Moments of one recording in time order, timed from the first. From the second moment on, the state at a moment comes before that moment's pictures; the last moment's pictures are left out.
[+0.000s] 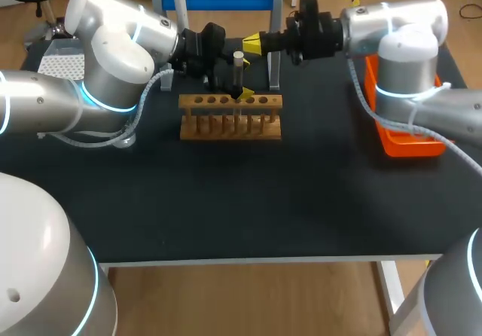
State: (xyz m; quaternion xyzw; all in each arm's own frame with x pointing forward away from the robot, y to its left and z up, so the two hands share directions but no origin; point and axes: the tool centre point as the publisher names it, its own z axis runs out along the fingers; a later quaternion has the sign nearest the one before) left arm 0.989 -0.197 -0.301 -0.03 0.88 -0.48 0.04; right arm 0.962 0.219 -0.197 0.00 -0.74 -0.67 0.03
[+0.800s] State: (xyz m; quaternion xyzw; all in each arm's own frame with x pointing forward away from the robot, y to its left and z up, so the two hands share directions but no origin) left arm 0.989 -0.197 -0.301 -0.03 0.88 -0.48 0.04; right arm 0.968 0.229 -0.215 -0.01 -0.74 -0.67 0.05
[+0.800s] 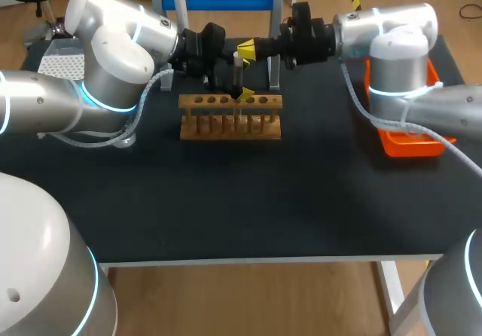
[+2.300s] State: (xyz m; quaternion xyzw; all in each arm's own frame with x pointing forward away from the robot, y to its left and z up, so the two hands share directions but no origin) left arm 0.989 -0.197 -0.301 -0.03 0.88 -0.48 0.04; right arm 0.990 0.222 -0.197 0.02 -0.73 -0.68 0.01
